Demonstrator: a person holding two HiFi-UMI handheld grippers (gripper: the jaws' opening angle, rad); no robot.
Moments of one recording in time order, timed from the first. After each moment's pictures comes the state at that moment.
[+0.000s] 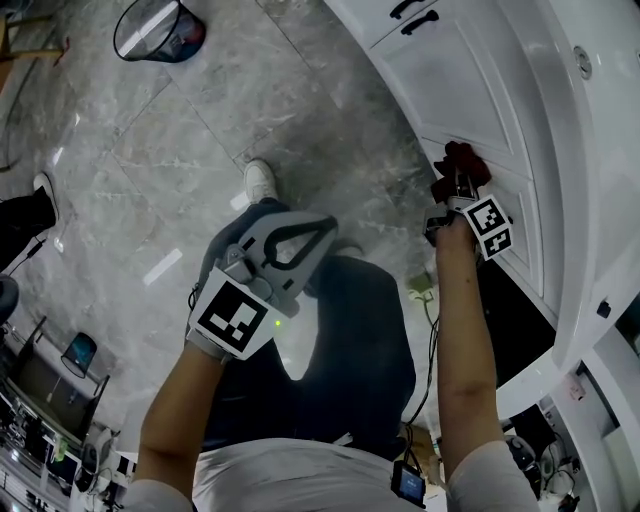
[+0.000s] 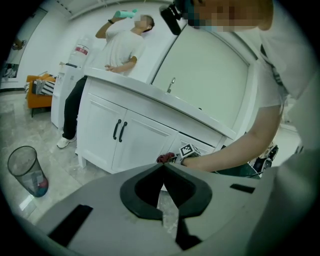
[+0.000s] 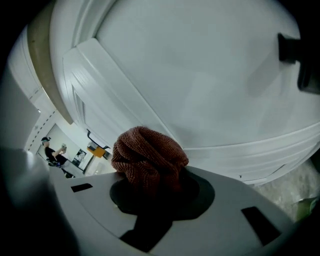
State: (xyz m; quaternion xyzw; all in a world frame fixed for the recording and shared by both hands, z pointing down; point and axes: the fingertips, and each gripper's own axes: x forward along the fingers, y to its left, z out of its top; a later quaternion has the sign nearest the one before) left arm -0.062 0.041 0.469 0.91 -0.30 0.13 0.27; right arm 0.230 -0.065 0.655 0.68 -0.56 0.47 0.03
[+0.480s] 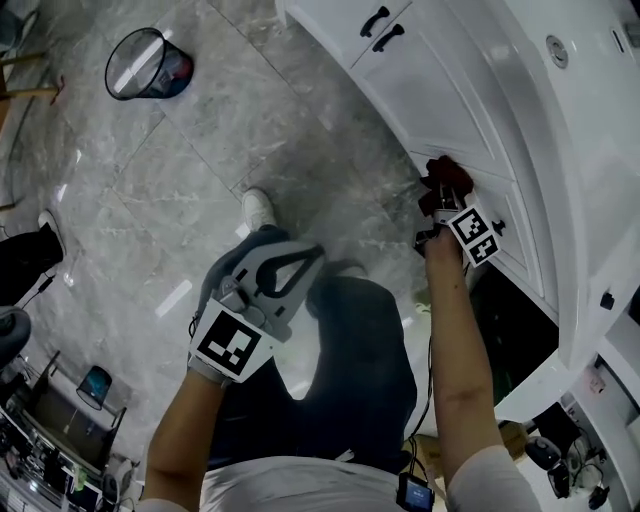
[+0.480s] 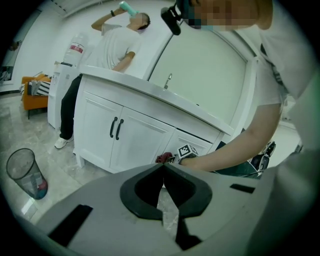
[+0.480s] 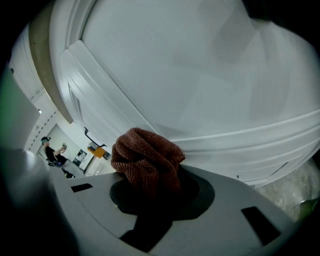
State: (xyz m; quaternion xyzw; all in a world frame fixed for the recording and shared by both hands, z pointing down) left arm -0.058 0.048 0.470 0.91 -0.28 0.14 0.26; right arm 0.236 -0.056 0.674 0.68 -0.57 0.46 0.02
